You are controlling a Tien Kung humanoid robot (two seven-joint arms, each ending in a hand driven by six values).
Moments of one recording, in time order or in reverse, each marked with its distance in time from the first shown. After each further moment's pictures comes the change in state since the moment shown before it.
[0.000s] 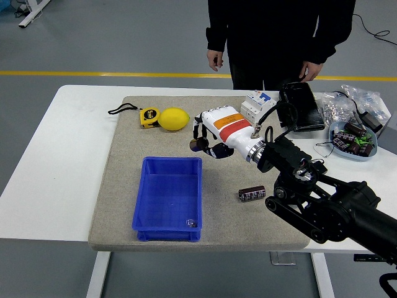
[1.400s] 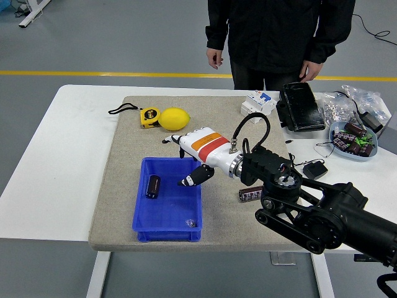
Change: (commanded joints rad) left arm -0.002 0.005 -0.003 0.000 0.000 0.002 0.000; right arm 0.020 -0.014 -0.049 0.081 0.005 0.174 -0.052
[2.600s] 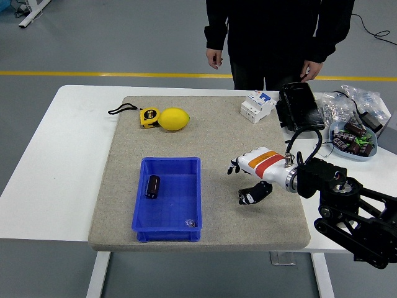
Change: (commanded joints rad) left arm 0.010 -0.004 -0.007 0.000 -0.005 0.002 -0.002; right arm -0.137 -0.258 0.032 0.111 -0.045 0.169 -0.003
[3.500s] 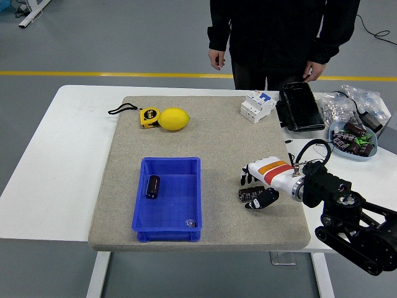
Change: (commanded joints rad) left arm 0.006 -0.007 0.017 0.000 -0.004 -0.006 0.003; right arm -0.056 0.038 0.020 -0.115 0.019 -0.095 0.020
